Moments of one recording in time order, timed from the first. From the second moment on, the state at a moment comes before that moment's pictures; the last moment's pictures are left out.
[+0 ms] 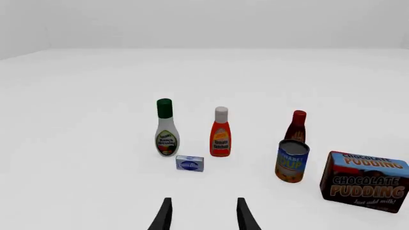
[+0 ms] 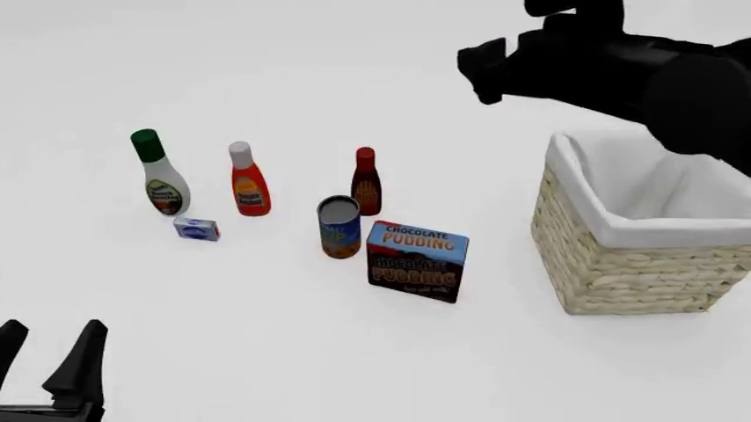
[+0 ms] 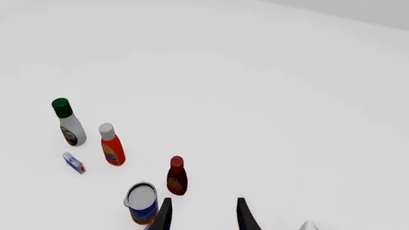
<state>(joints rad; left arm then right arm) 0.00 0.01 0.00 0.00 0.00 0.40 1.37 -1.36 0.30 -0.09</state>
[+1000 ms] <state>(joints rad) 0.00 0.01 0.00 0.00 0.00 0.46 2.07 -2.08 0.50 -0.09</state>
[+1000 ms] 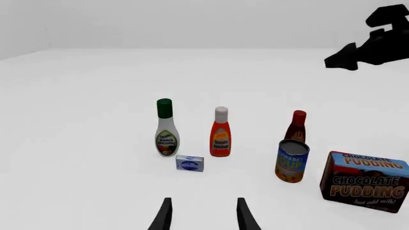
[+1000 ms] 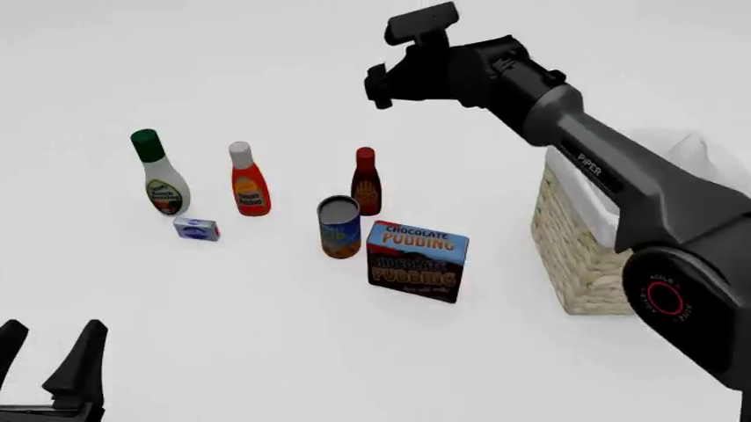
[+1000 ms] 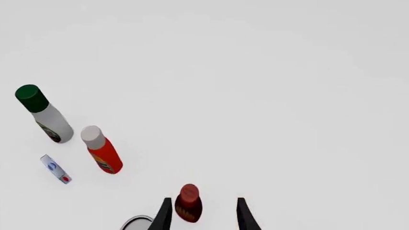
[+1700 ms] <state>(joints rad) 0.00 0.01 0.00 0.00 0.00 0.45 2.38 -2.37 0.60 -0.09</state>
